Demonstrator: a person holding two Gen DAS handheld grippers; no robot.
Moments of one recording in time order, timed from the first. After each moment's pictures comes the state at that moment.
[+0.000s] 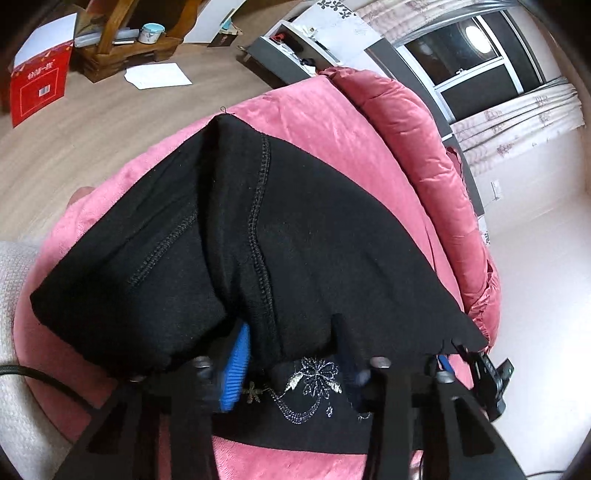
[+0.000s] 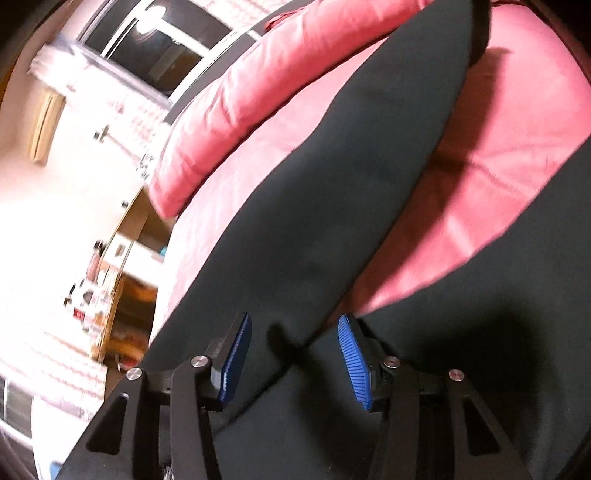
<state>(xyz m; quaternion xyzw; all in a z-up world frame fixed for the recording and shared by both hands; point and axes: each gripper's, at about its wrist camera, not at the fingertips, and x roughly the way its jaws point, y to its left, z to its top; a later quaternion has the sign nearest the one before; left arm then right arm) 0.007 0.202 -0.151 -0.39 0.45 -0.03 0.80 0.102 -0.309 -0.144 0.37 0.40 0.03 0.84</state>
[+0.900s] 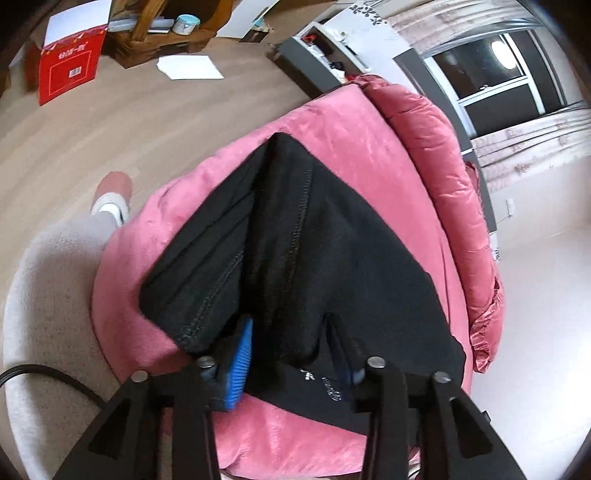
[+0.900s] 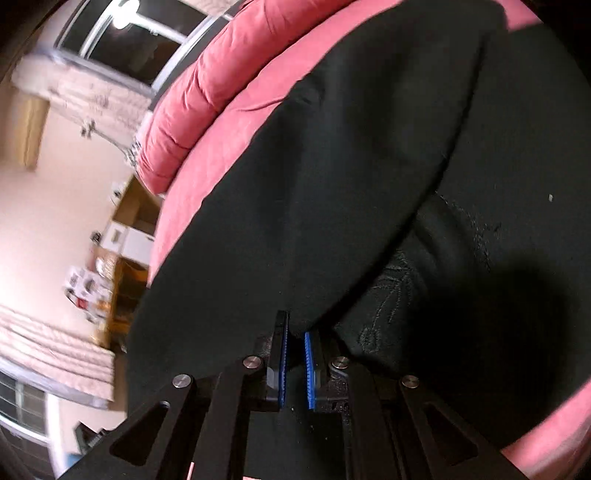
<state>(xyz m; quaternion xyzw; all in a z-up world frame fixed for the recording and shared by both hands) -0.022 0.247 -0.140 -0.42 0.46 0.00 0.78 0.011 -0.329 -0.170 0.40 0.44 0.06 0.80</state>
